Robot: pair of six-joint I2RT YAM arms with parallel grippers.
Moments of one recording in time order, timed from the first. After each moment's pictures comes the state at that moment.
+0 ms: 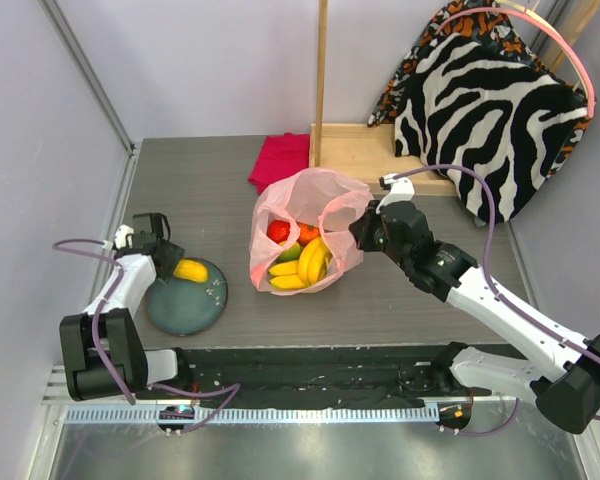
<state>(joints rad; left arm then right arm) 0.14 1.29 0.72 -0.46 -0.24 -0.98 0.70 1.06 0.93 -0.31 0.27 0.52</state>
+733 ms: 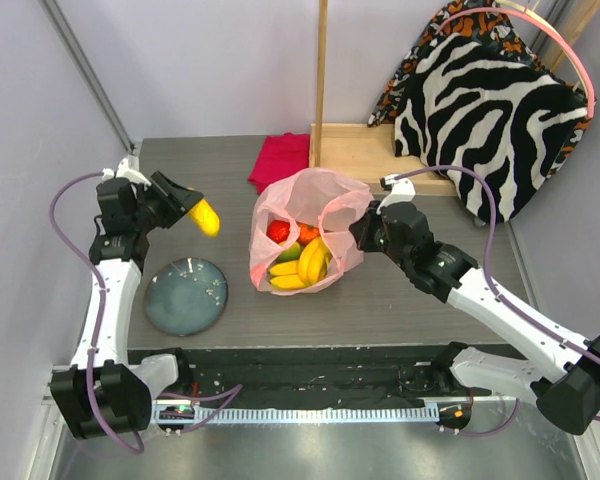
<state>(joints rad) 0.15 1.08 0.95 -0.32 0.36 -0.68 0.70 1.05 0.93 -0.31 0.27 0.53</state>
